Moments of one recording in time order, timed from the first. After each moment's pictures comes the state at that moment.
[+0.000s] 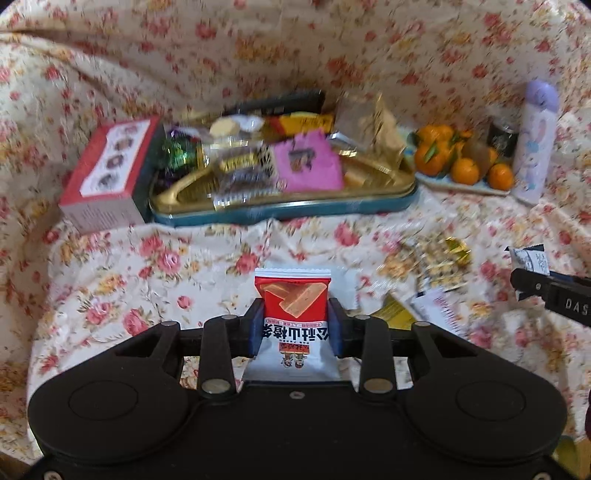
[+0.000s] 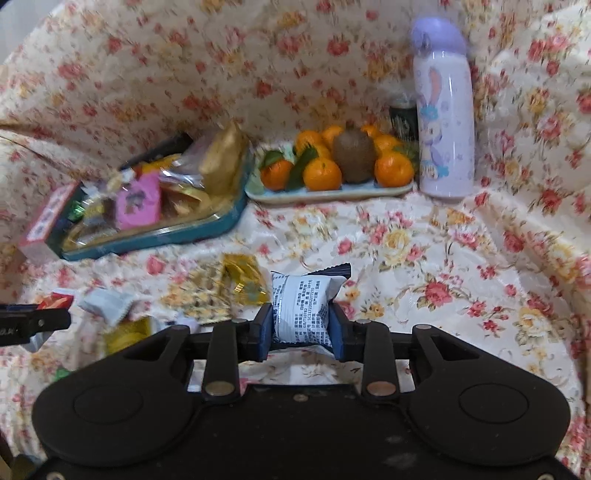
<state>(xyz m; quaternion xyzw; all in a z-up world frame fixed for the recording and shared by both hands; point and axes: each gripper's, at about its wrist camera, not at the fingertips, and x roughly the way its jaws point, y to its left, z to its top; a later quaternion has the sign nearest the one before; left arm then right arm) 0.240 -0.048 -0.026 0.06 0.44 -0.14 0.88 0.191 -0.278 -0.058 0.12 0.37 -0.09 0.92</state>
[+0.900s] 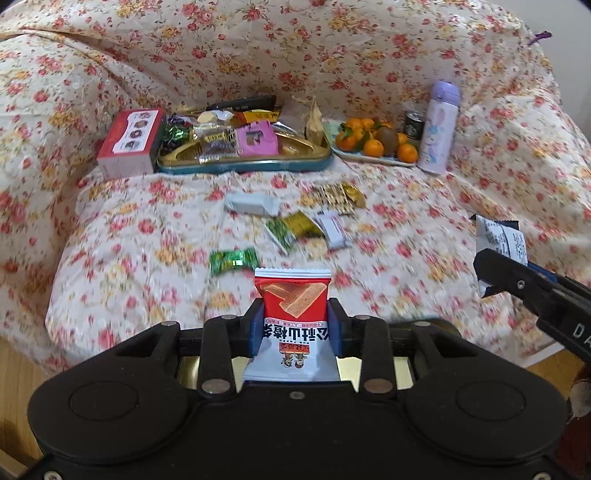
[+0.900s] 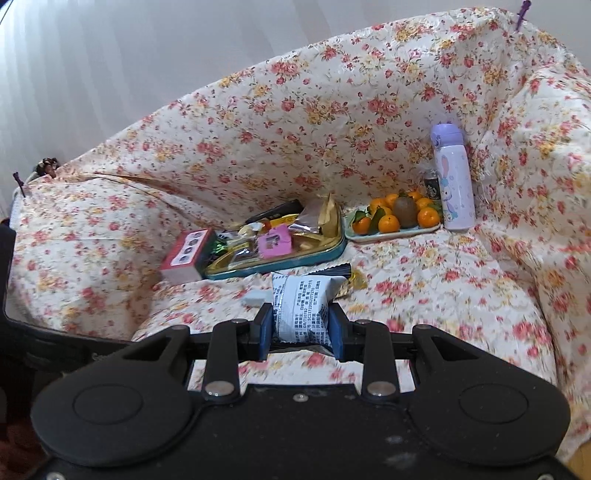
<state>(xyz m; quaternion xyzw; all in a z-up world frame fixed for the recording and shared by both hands) 0.081 -0.031 0.042 0.03 0.45 -0.18 0.87 -0.002 -0.206 0.039 0.17 0.25 -0.01 0.95</state>
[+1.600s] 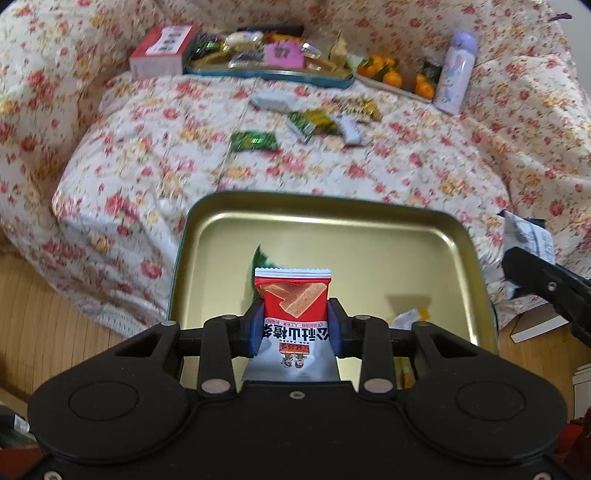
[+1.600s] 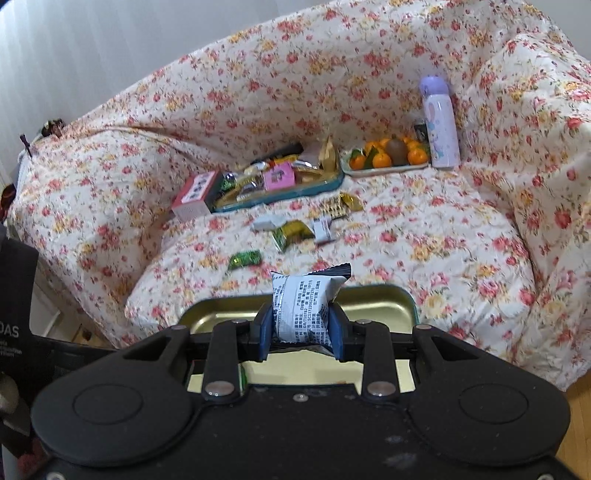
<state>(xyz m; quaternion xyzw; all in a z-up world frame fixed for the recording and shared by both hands) 0.015 0.000 -0.008 0.00 0.52 -0.15 0.84 -0.080 -0.175 0.019 0.16 0.32 -0.01 0.93</state>
